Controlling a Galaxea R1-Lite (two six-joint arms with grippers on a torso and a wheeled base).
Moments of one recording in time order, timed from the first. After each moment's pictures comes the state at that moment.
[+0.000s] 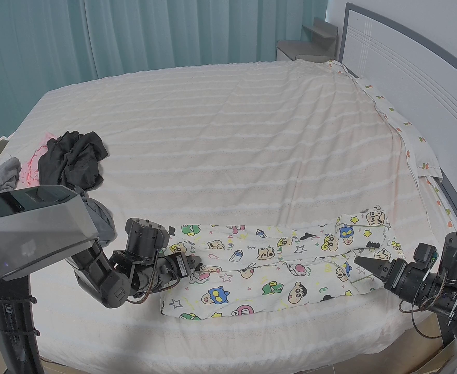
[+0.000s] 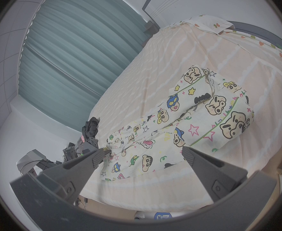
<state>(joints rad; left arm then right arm) -0.44 2.22 -0.75 -0.78 0.05 -0.61 0.30 1.65 -0.02 -1.25 0.15 0.73</state>
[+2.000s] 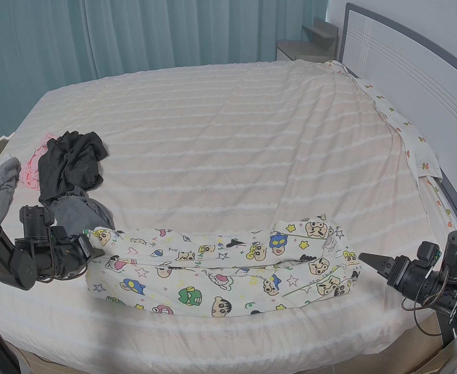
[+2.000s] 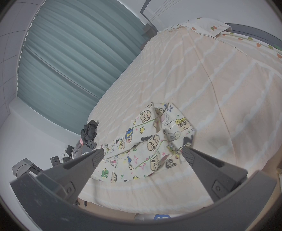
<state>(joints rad) 0.11 1.90 -0.48 -0.75 -0.35 -0.61 0.27 1.64 -0.02 -1.25 0.15 0.73</state>
